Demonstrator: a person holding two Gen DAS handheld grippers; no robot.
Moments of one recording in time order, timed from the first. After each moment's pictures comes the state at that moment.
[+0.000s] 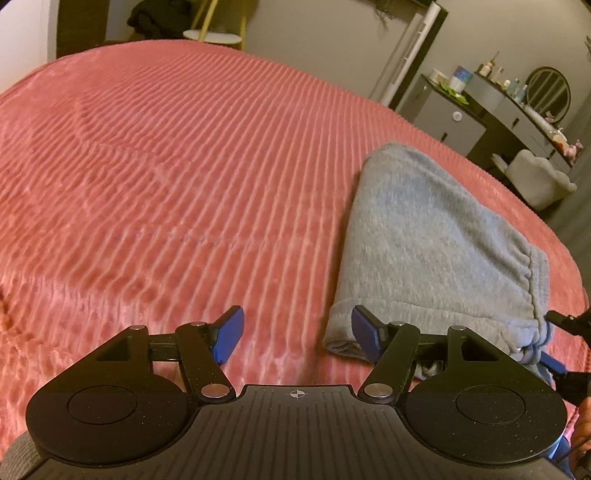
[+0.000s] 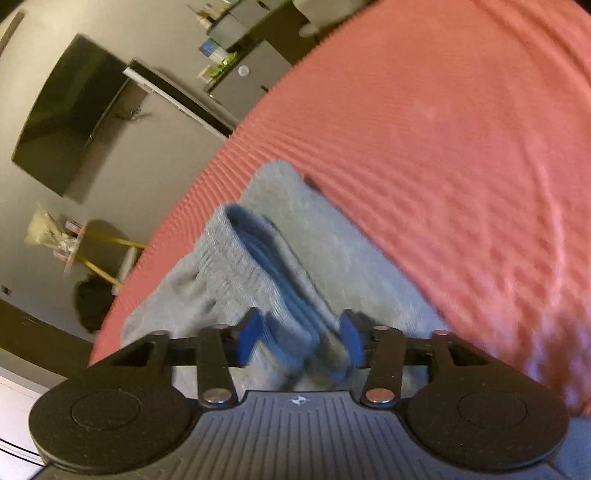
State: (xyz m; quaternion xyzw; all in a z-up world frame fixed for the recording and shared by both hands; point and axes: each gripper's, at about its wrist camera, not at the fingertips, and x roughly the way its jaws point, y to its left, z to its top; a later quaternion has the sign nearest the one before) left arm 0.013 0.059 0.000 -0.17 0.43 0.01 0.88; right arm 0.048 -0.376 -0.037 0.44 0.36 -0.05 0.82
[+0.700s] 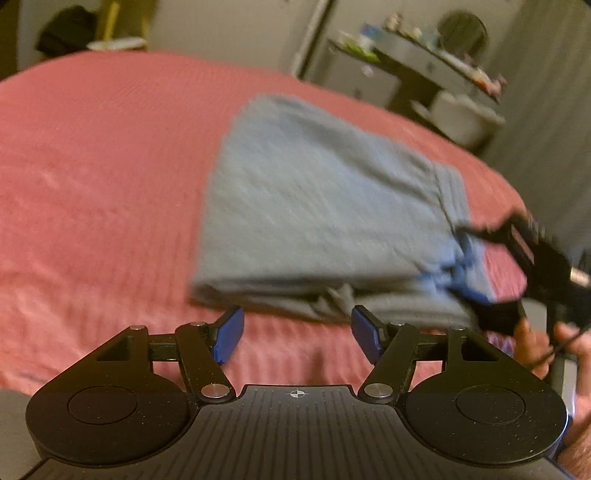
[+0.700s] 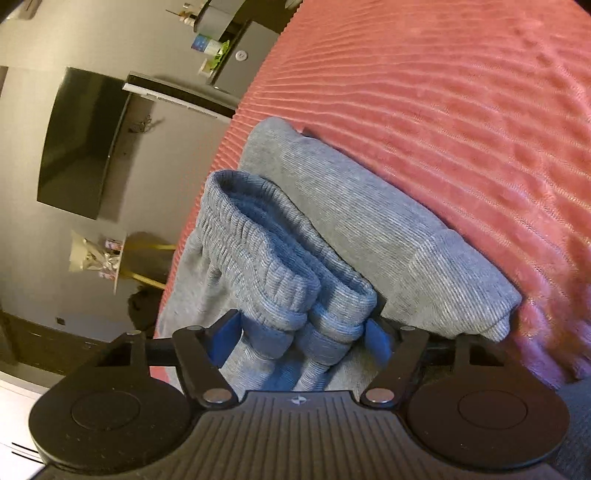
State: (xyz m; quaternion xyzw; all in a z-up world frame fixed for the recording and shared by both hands) left arm 0.001 -0.012 -0.006 -0.11 0.45 -0.14 0.88; right arm 0.040 -0.372 -0.081 0.53 0.34 0.00 0.77
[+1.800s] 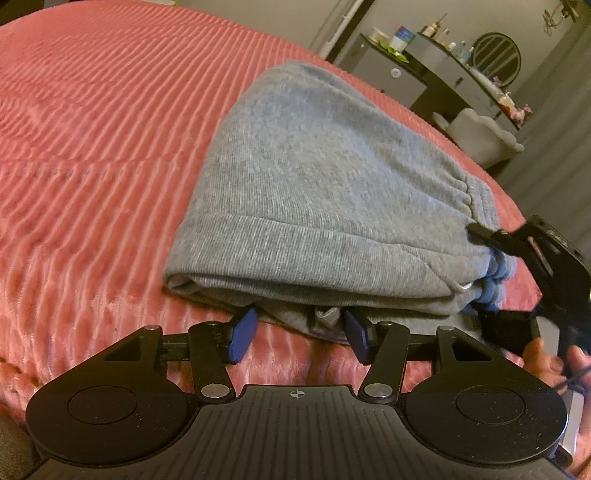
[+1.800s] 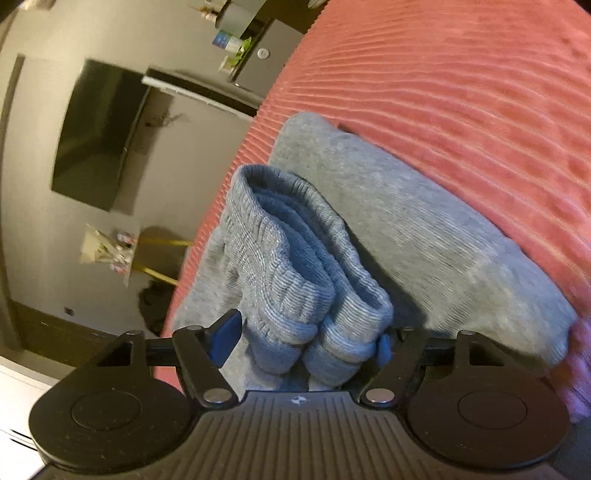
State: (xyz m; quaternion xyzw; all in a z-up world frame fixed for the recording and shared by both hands) left arm 0.024 -0.003 -0.037 -0.19 0.46 -0.11 0.86; right arm 0.067 -0.355 -0.068 0.50 0.34 0.00 0.80
